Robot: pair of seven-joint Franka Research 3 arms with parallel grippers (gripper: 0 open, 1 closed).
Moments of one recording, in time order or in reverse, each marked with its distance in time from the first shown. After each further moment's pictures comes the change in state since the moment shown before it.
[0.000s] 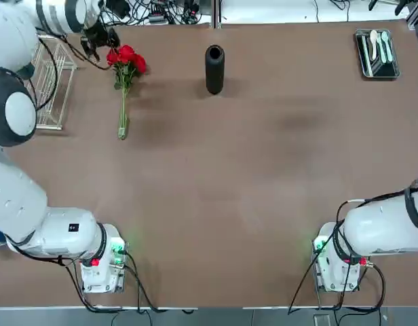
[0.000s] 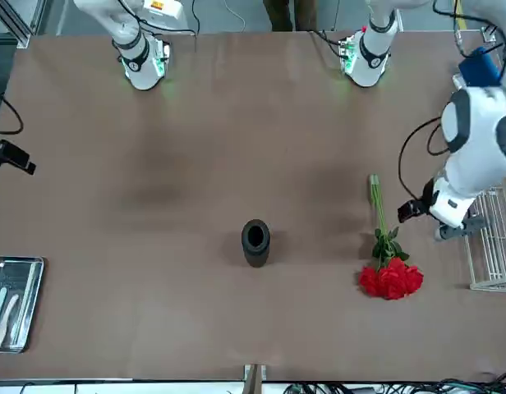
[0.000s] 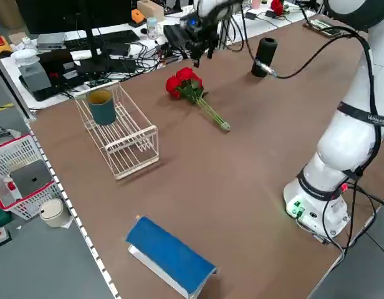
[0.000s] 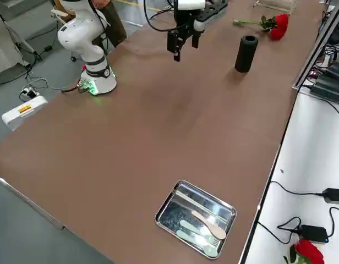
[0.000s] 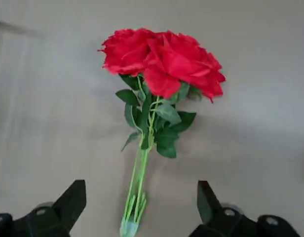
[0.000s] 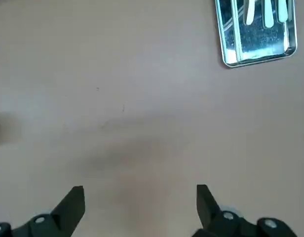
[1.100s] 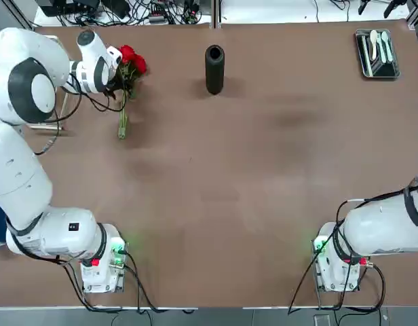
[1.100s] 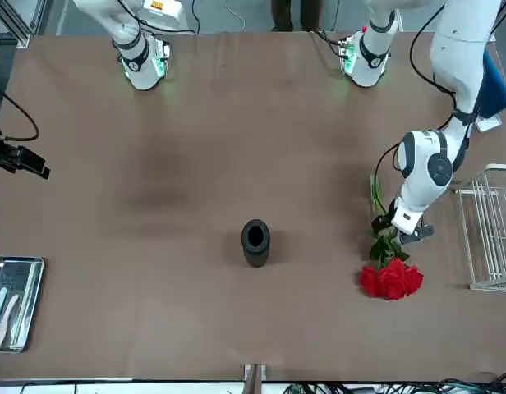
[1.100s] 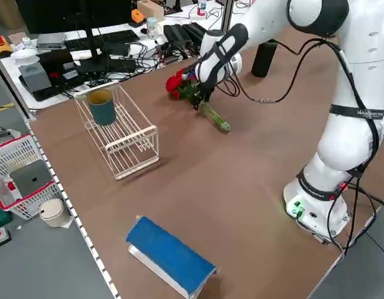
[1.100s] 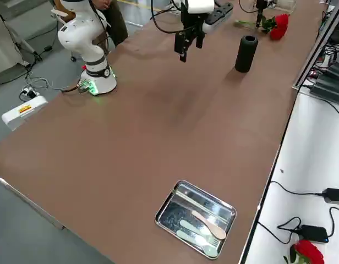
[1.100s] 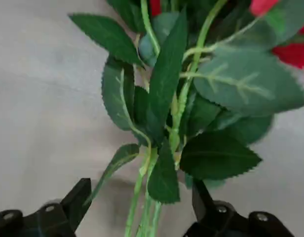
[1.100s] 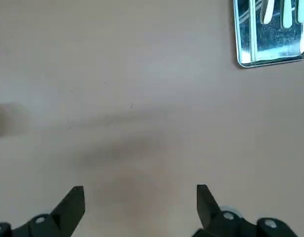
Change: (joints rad) left arm 0.013 0.248 0.000 -0.199 0.028 0.484 -0.017; right arm 0.019 0.022 0.024 -0.006 0.000 0.007 0.000
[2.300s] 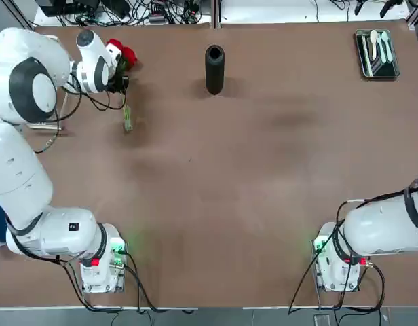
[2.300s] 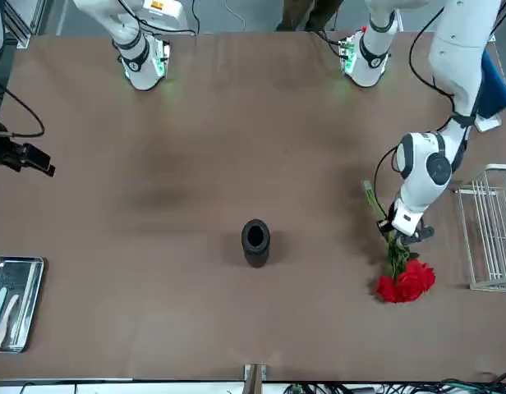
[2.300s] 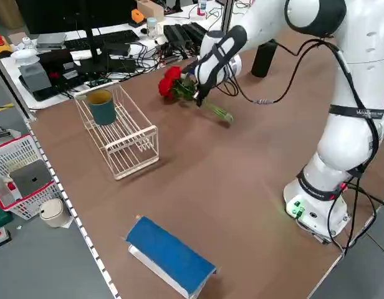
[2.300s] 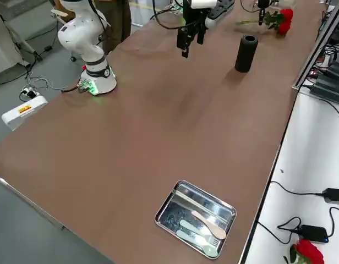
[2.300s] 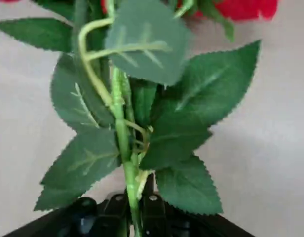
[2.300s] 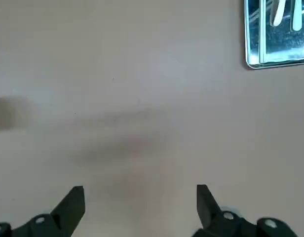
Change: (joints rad) left arm 0.001 -0.033 0.001 0.034 0.002 -0.014 -0.058; right arm 0.005 -0.020 0.035 -0.009 0.000 -0.007 -0.001
